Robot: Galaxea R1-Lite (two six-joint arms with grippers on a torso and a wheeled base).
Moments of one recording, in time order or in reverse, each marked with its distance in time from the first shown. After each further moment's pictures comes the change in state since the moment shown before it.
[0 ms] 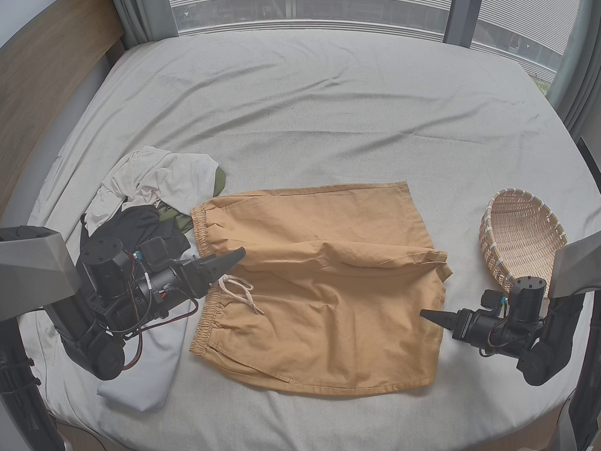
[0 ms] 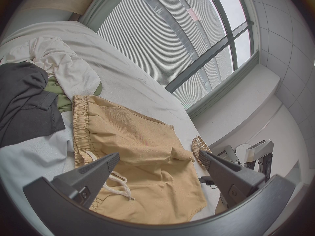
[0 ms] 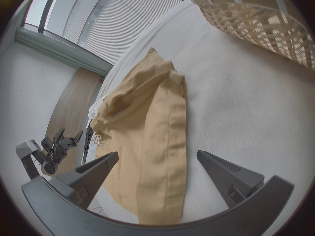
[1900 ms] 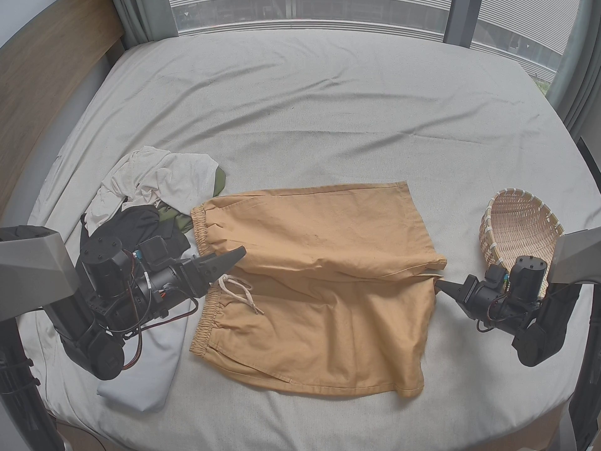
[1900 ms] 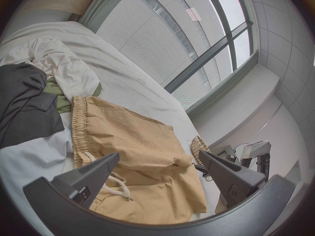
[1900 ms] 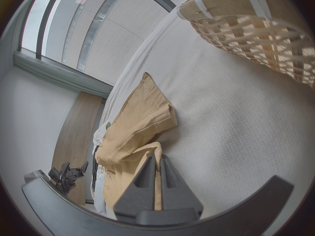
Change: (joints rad) left arm -0.002 -0.006 0.000 0.000 0.000 0.000; right arm -0.064 0.020 -0.198 -0.008 0.000 0.179
